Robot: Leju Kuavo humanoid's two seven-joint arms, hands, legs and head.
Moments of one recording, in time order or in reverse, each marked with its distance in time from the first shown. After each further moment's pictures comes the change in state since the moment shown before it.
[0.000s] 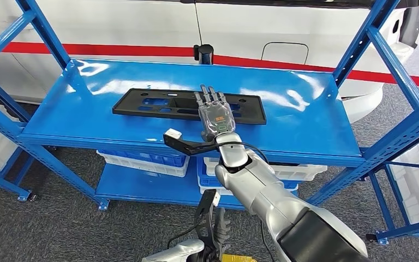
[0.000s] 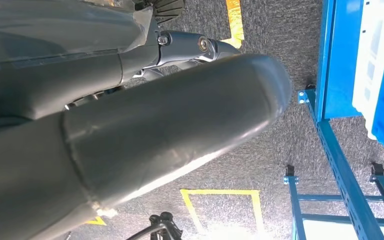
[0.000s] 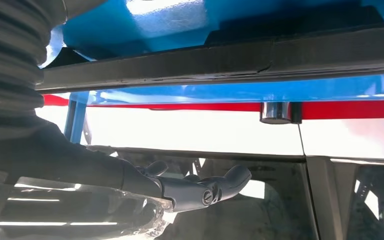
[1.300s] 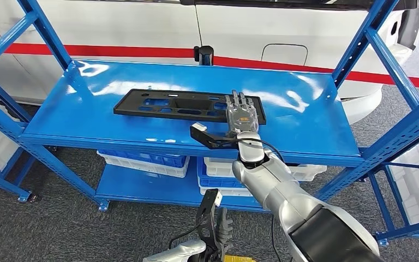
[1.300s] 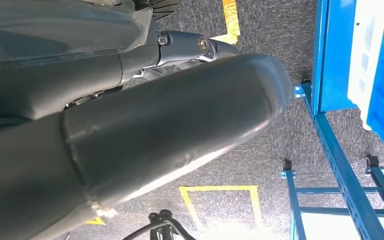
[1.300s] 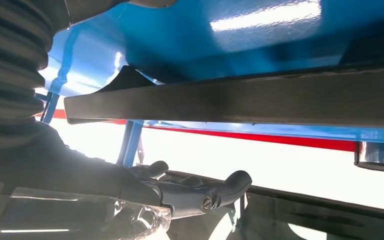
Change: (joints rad) left arm -0.002 0.000 -0.009 -0.027 0.032 0.009 -0.012; right arm -0.002 -0.073 -0.079 0.049 0.000 0.118 0.105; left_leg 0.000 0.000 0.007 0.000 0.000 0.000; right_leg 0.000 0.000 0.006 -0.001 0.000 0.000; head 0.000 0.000
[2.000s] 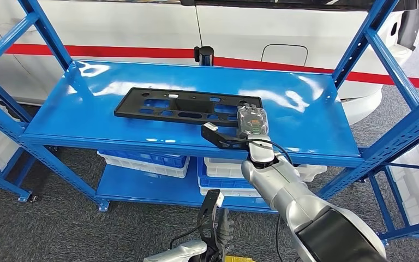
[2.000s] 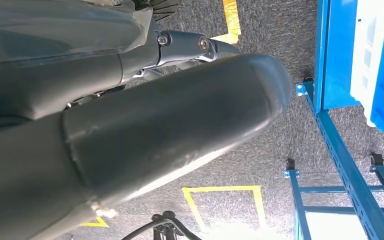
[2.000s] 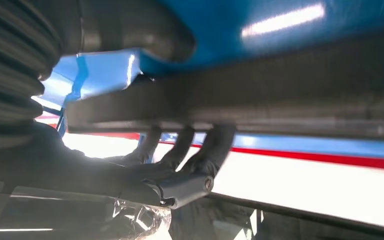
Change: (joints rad) left arm -0.003 0.000 -0.016 -0.006 -0.001 0.004 0.009; right arm 0.016 -0.041 -0.066 0.001 -0.044 0.003 -0.022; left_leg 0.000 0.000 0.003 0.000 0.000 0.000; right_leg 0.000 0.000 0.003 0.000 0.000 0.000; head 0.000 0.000
